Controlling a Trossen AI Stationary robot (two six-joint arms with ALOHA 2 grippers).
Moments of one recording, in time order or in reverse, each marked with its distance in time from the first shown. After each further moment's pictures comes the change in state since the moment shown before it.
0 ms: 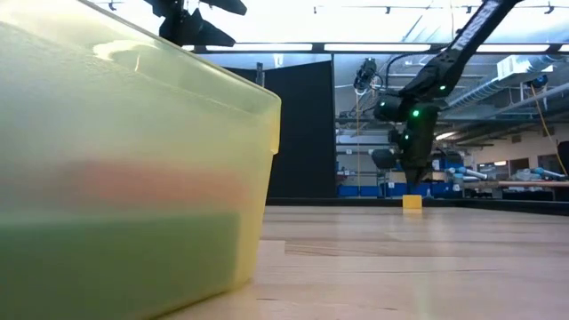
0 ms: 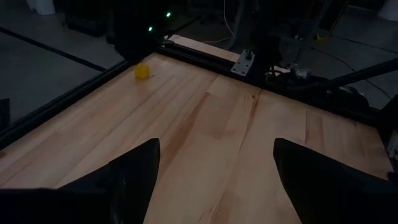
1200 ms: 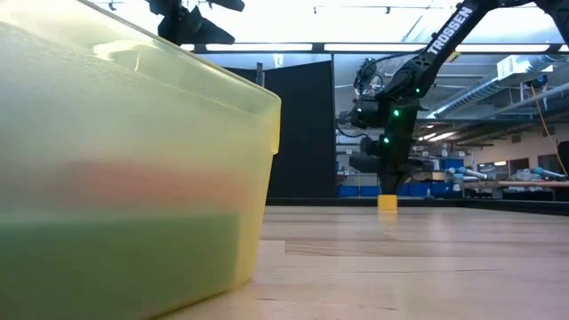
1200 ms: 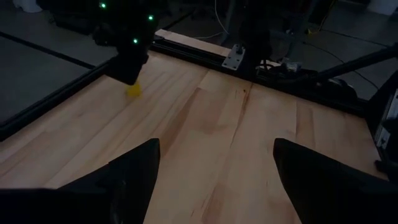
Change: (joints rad) left arm -0.020 0.000 0.000 -0.008 0.022 0.004; right arm 0.129 0.147 0.140 -0.135 -0.209 -0.116
